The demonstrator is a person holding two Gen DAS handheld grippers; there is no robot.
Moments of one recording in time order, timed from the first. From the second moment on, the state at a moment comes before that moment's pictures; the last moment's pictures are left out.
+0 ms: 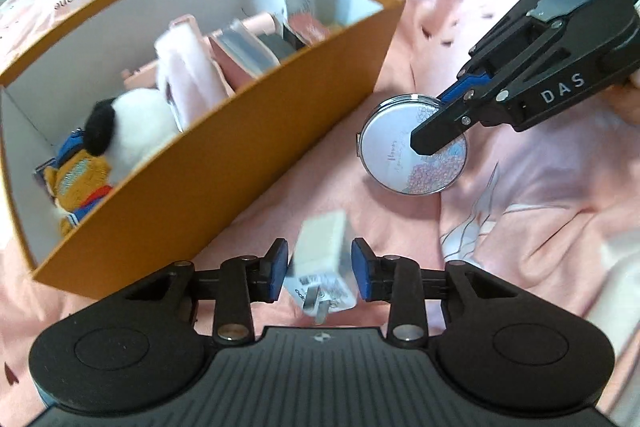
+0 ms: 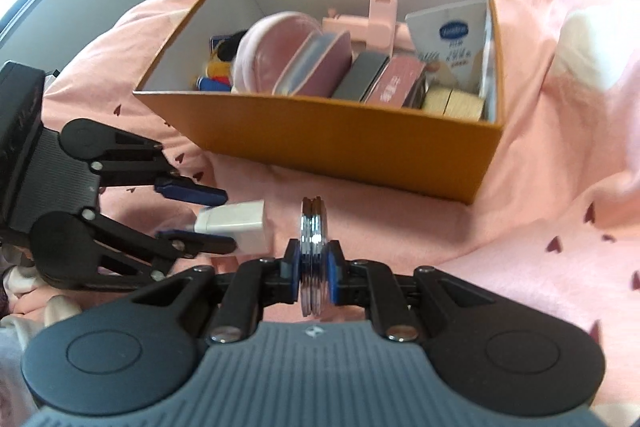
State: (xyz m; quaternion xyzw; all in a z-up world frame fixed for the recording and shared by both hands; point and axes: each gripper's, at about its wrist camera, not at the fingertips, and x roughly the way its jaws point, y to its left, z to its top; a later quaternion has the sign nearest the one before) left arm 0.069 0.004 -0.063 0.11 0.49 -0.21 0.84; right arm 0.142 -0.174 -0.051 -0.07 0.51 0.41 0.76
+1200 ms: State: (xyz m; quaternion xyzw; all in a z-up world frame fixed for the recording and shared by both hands) left arm 0.054 0.024 -0.053 0.01 0.57 -0.16 0.80; right arm 0.141 -0.179 -0.049 -0.05 0.51 0.42 0.75
